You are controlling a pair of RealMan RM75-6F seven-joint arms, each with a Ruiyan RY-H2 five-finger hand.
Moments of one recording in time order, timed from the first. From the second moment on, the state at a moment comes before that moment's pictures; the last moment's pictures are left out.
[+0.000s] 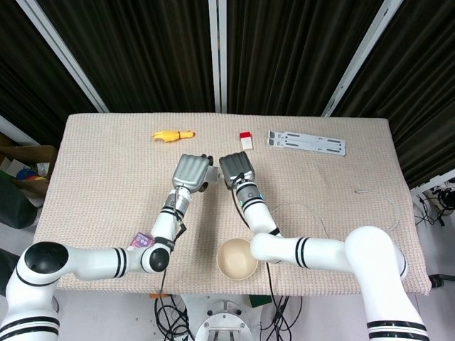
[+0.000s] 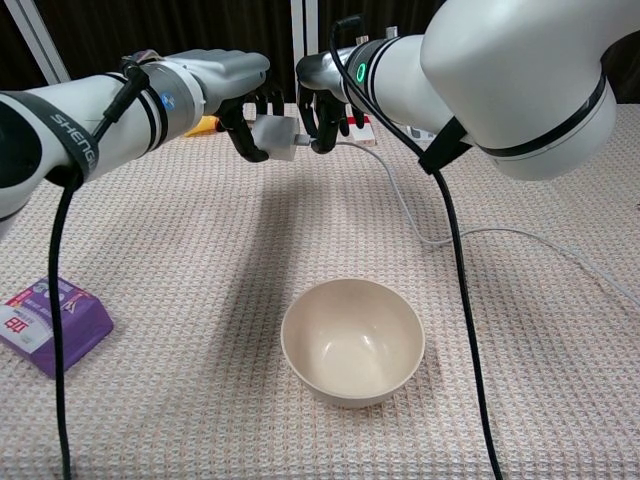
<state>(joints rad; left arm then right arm) -1.08 -1.73 -0.29 -1.41 0.57 1.06 0.75 1.35 -1.76 0.31 -1.30 -0.22 0.94 -0.89</state>
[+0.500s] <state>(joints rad) -1.05 -1.71 -0.29 -1.43 0.60 1.08 0.72 1.33 -1.73 0.29 -1.35 -0.21 0.97 -0.91</state>
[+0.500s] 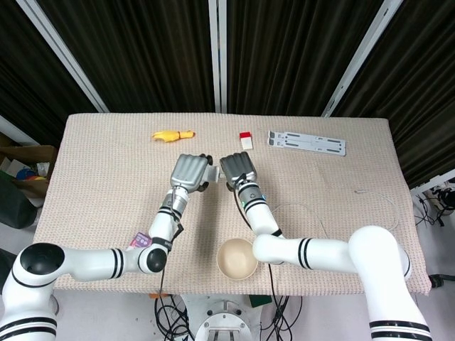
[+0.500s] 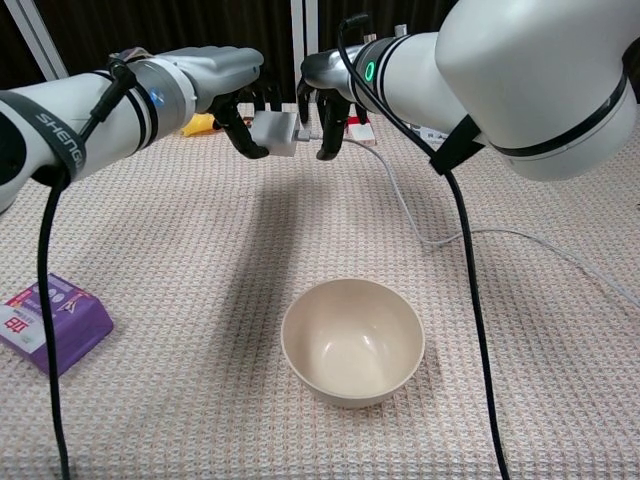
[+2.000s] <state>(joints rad) -0.87 -1.56 -0.18 -1.47 0.75 1.10 0.59 0.74 -1.17 0.10 -1.83 -0.87 1.17 -0.35</state>
